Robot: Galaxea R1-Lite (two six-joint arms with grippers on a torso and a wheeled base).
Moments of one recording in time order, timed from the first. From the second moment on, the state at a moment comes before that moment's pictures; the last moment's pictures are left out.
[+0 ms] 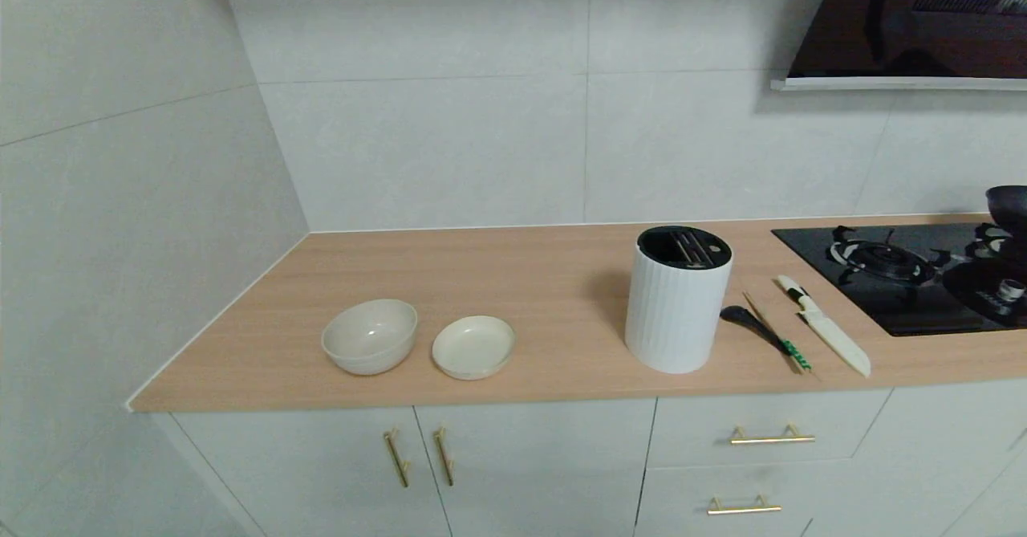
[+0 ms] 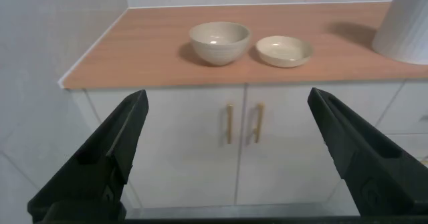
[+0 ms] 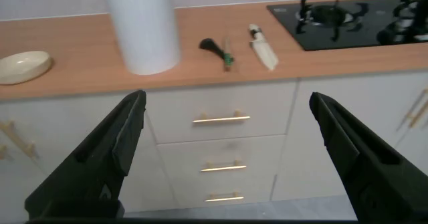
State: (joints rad) left arm 0.00 0.00 0.00 0.00 0.00 0.00; right arm 0.00 0.00 0.00 0.01 -0.04 0.03
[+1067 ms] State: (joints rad) left arm 0.00 0.00 0.00 0.00 0.00 0.00; right arm 0.00 0.00 0.00 0.01 -0.04 0.03
